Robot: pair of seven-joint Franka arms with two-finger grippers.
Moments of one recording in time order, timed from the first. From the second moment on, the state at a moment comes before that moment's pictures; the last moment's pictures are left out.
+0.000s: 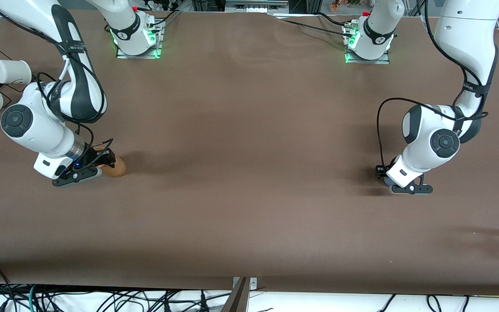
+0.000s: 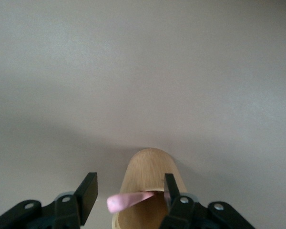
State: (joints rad) left arm -0.05 0.49 0.01 -1.95 0.04 2.41 -0.08; right arm 0.25 0.35 -0.21 -1.91 0.09 2.29 -0.33
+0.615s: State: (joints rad) left arm -0.05 0.44 -0.07 -1.84 0.03 2.23 -0.15; right arm 0.25 0.35 -0.21 -1.92 0.10 2.29 -0.34
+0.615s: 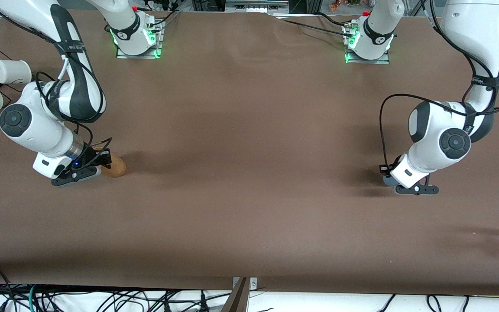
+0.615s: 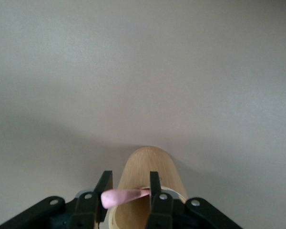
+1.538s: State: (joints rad) left arm -0.63 0.72 -0.13 -1.44 0.04 2.21 -1.23; right arm 0.25 0.33 -0.21 -1.87 0.10 2.24 -0.35
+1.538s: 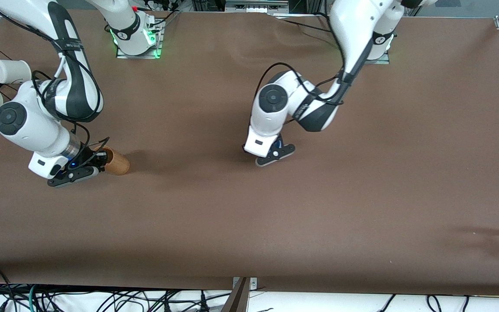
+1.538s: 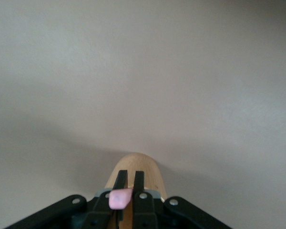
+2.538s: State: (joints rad) left arm -0.71 0.79 -0.05 -1.29 -0.04 2.18 -1.31; right arm 0.35 0.29 -0.20 -1.40 0.12 1.69 -0.18
